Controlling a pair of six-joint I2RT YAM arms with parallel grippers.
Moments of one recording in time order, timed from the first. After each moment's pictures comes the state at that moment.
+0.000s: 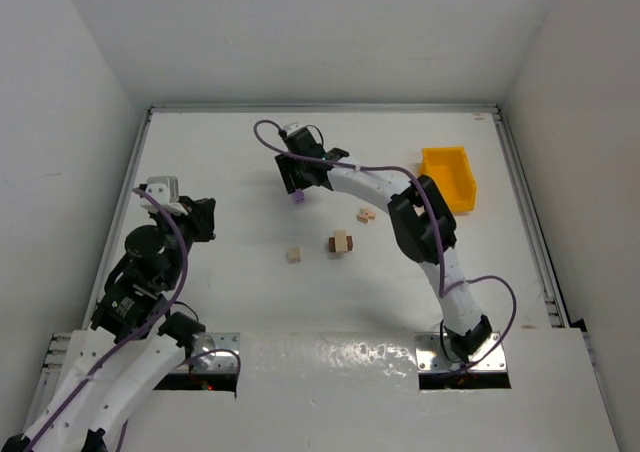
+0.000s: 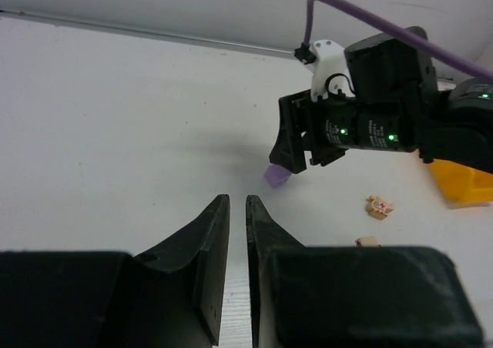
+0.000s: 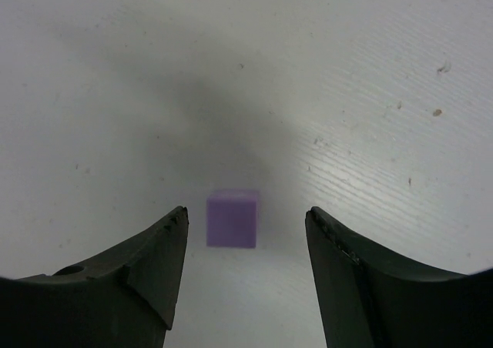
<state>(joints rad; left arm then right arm) -0.45 0.44 0.69 -0.39 -0.32 -0.30 0.72 2.26 1.80 -0.35 0.16 0.20</state>
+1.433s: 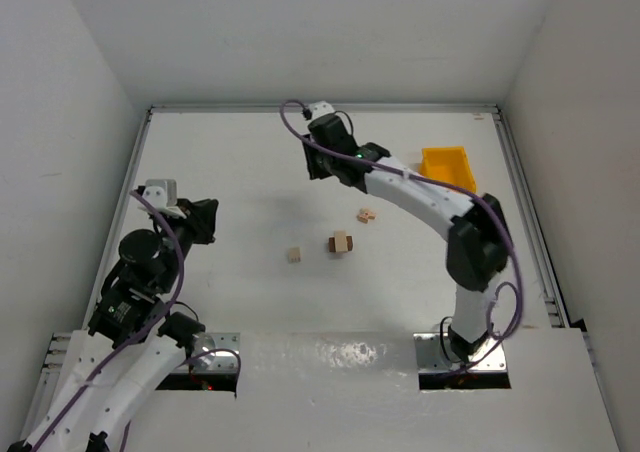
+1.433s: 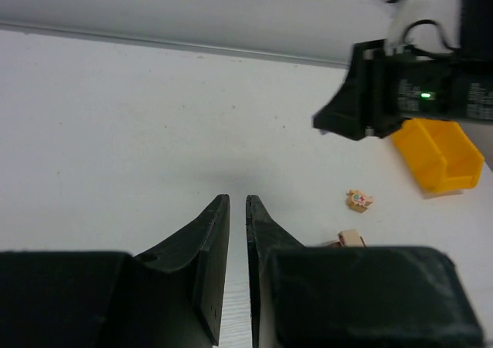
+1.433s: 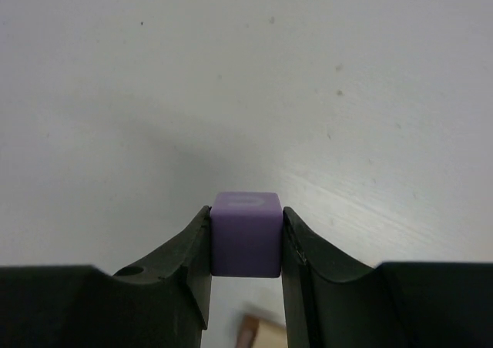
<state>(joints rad) -0.42 0.42 0.69 -0.38 -0.24 -0.30 0.71 1.98 1.66 -0.39 0.22 0.24</state>
